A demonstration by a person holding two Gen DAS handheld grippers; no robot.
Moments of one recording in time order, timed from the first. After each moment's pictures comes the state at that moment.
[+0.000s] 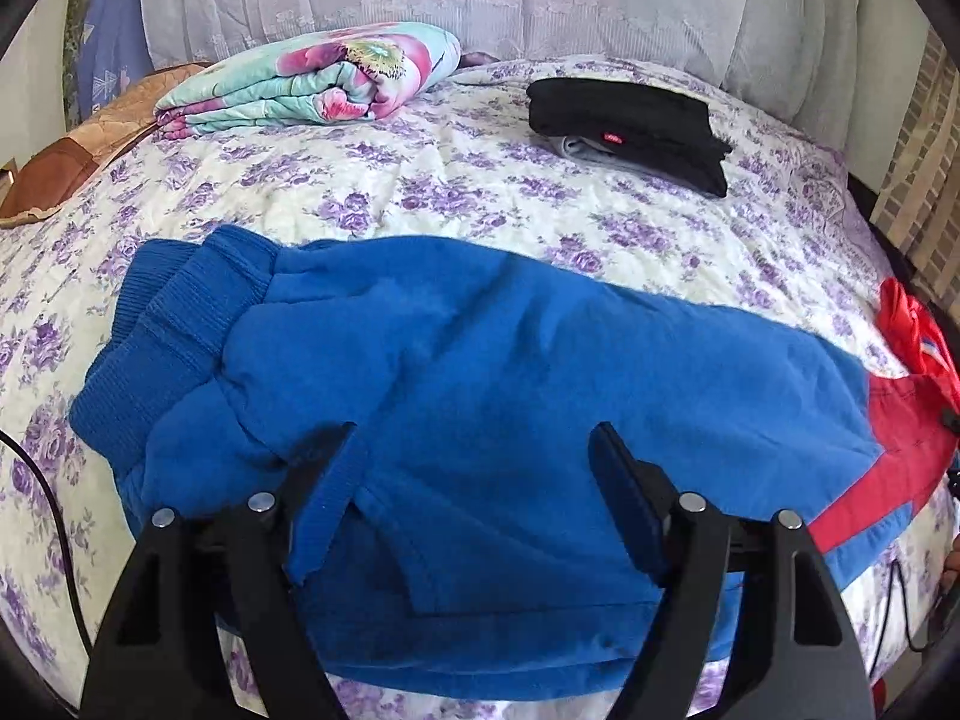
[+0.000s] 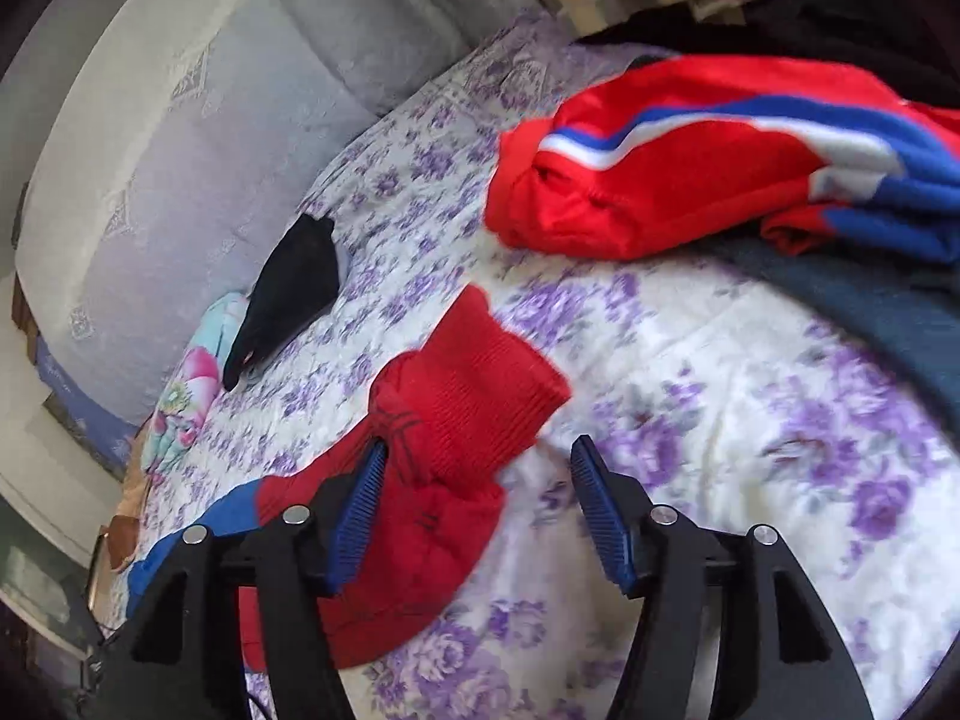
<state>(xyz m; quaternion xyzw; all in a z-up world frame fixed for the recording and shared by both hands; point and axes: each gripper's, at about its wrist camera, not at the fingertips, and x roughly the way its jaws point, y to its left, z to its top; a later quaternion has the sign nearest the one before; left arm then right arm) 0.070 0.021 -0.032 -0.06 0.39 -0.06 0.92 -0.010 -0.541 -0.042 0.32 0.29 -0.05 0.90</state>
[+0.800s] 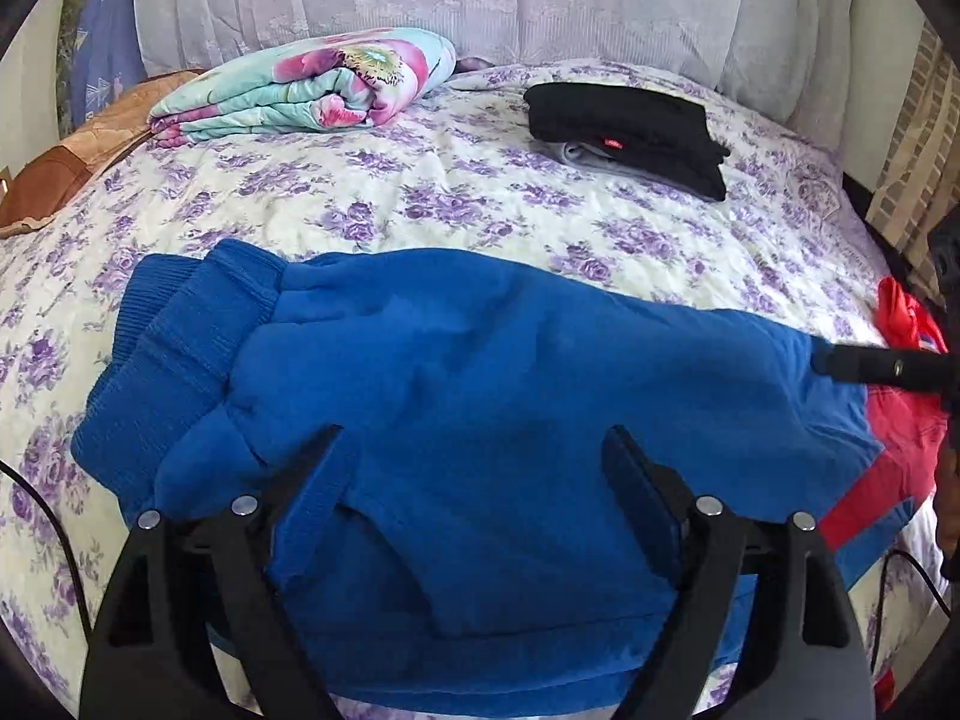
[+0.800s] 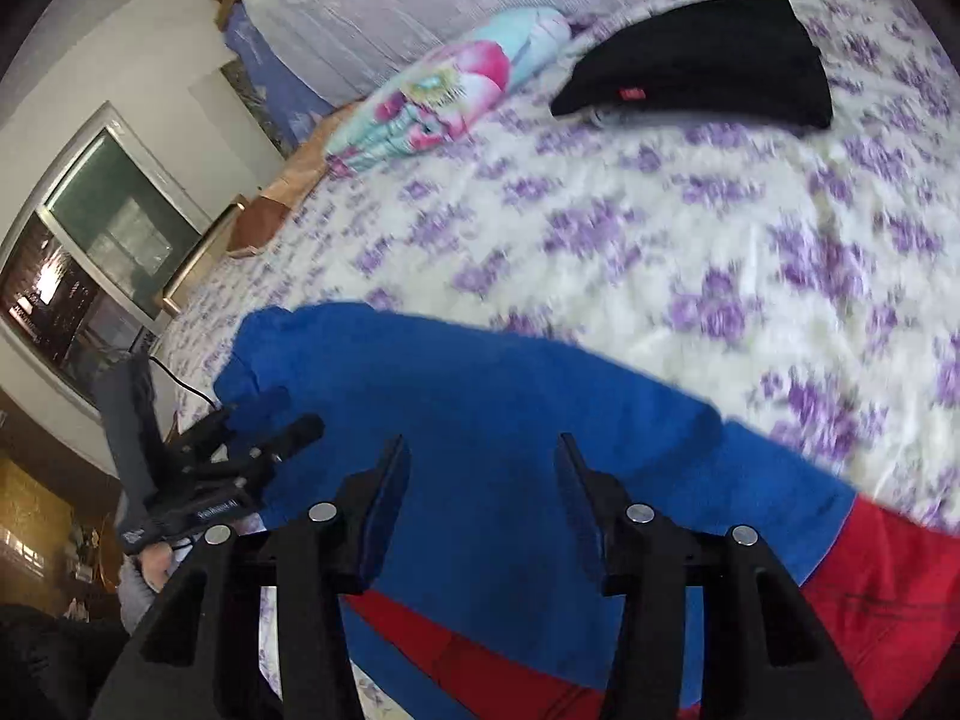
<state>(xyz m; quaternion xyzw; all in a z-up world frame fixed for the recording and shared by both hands) 0.078 0.029 -0.039 -0.05 0.38 -0.07 0.92 0.150 -0.268 -0.001 0.09 0.45 0.32 0.83</state>
